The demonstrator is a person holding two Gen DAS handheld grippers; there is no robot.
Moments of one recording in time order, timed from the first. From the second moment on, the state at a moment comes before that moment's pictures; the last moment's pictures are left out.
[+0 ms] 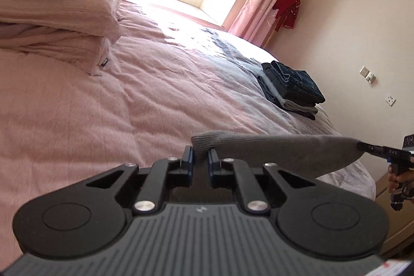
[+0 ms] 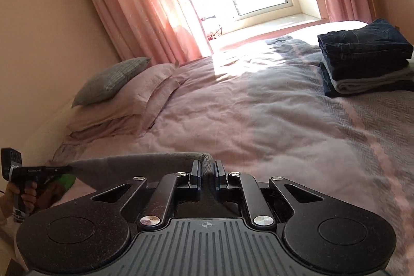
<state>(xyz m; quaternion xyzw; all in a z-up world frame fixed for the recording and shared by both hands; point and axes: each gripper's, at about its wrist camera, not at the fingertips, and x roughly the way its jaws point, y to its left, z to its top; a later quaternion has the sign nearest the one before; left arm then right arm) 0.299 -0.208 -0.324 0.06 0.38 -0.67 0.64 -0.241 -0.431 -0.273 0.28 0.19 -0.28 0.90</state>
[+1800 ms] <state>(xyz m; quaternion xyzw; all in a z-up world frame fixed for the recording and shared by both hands) 0.173 -0.026 -0.414 0.01 0.52 -0.48 0.71 -0.344 -0.310 -0.392 0.59 0.16 -0.41 0.68</state>
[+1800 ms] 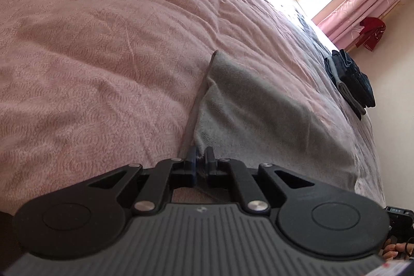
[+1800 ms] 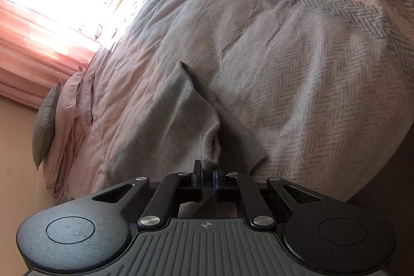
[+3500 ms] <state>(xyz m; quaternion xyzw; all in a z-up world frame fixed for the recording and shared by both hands) 0.185 -0.209 -0.399 0.16 0.35 -0.50 0.78 -0.192 -0.397 -0.373 0.24 0.27 -0.45 0.81</state>
